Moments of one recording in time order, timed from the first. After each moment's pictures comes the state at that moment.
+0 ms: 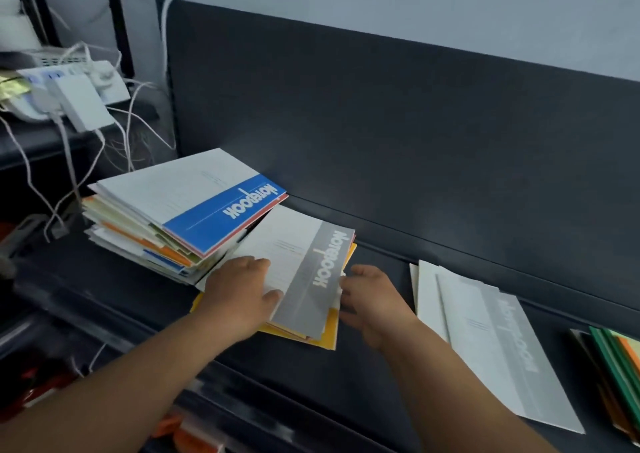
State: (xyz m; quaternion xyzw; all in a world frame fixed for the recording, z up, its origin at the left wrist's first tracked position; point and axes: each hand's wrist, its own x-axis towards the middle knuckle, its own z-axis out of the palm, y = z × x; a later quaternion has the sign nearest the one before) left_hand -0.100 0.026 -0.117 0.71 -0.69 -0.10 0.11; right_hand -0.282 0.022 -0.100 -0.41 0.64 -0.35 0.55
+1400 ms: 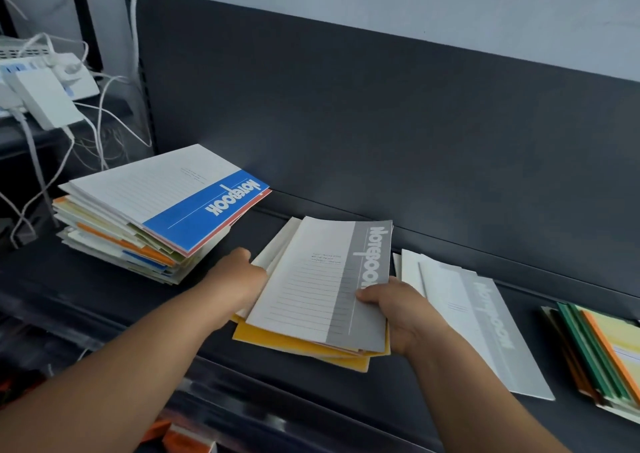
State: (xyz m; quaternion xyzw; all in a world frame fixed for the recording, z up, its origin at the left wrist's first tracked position) left_hand -0.114 0.014 -0.103 0.73 -0.52 -0.38 0.24; right_hand -0.331 0.031 -0.110 -0.31 0.65 -0.38 0.58
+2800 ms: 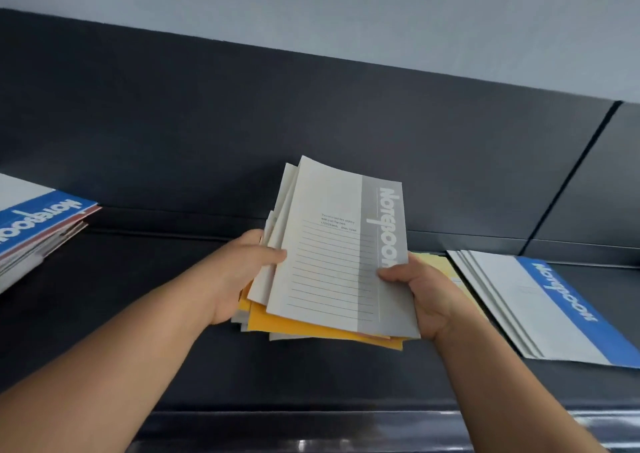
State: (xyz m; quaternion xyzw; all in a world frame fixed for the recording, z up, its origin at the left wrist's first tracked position) left_hand -0.322 0.063 -0.055 0.47 -0.54 -0.63 0.29; right_hand -0.558 0.141 -0.072 -0.28 0.54 -0.56 0.56
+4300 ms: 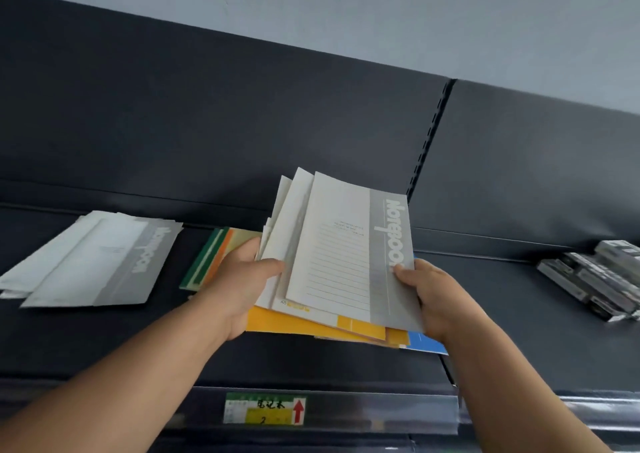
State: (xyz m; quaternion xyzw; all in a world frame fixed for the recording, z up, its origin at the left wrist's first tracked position) left_hand -0.626 0.195 -0.080 0.46 -0.51 -0.61 0.39; right_hand -0.872 0.254 -0.090 -0.27 0.66 -0.54 0.45
